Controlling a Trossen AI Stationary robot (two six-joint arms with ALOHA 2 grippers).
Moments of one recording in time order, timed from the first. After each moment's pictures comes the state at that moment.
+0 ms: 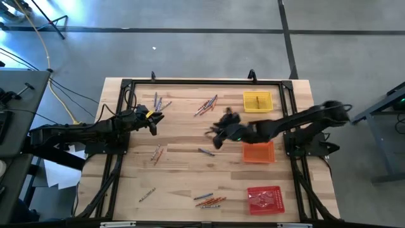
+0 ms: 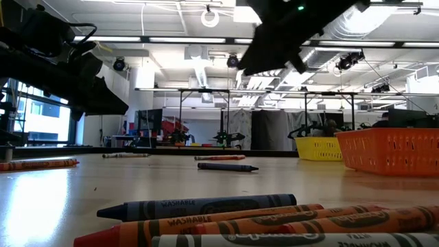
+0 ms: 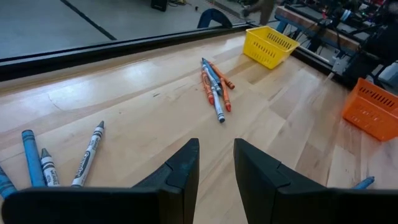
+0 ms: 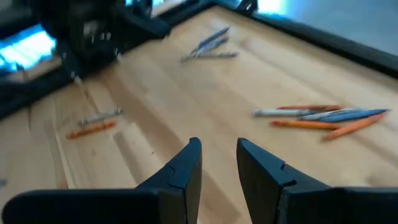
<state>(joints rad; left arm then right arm) 0.29 0.51 0.01 0.18 -0.24 -0.40 0.15 1.55 0.97 -0.03 0.54 0.58</state>
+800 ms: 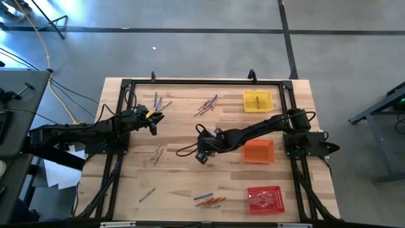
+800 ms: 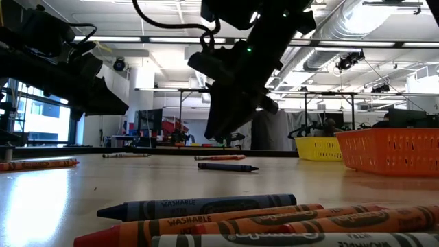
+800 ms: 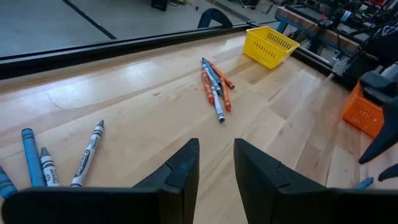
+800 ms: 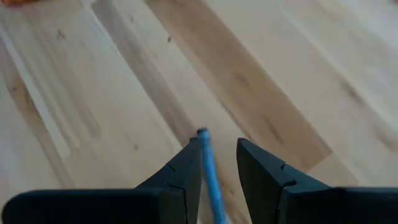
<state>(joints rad) 0.29 0.51 0.01 0.18 -0.24 -0.40 0.16 1.99 1.37 -0.42 0.27 0.72</state>
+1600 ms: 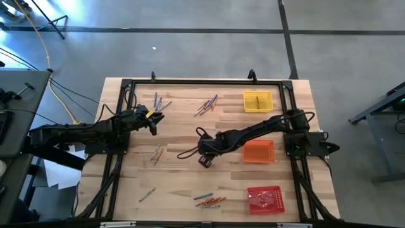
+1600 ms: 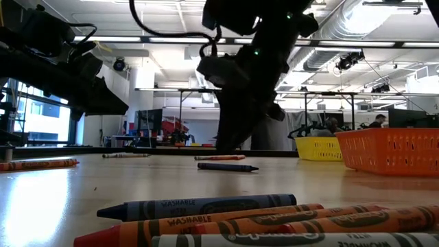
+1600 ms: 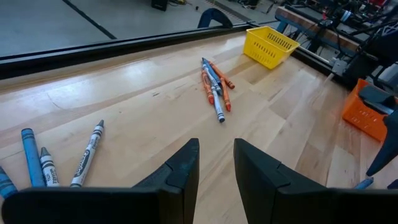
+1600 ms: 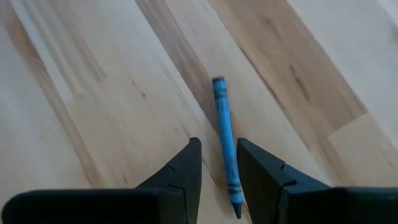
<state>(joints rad) 0.29 0.51 0.01 0.18 -0.24 -0.40 0.17 2.01 1.37 -0.49 0.14 0.71</state>
